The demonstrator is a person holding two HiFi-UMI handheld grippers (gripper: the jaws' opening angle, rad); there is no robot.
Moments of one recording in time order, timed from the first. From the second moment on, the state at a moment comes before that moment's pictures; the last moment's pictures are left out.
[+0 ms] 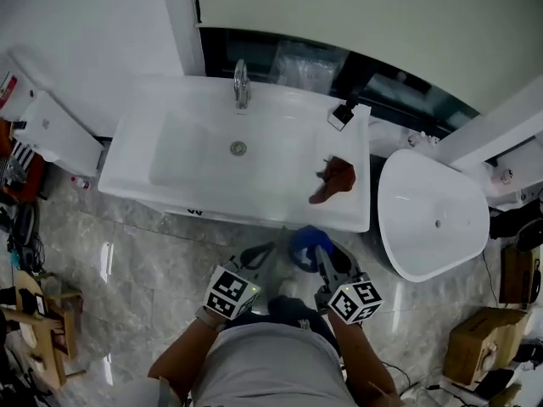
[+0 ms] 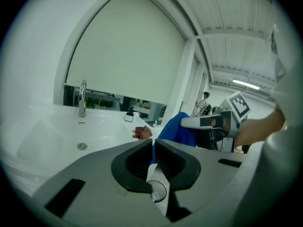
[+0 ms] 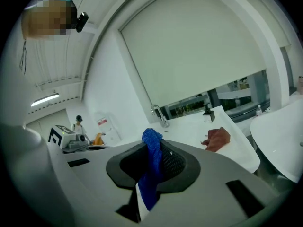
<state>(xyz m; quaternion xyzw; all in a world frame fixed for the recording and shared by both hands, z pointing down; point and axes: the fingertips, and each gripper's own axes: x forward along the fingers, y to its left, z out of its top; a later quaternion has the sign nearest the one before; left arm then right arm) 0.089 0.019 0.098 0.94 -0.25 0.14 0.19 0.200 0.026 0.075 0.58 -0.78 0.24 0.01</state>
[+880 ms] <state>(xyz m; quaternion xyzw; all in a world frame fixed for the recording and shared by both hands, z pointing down) 0.033 0.017 -0.019 0.92 -0.36 0.04 0.14 0.134 0.021 -0.041 0.48 -0.87 0.10 -0.03</state>
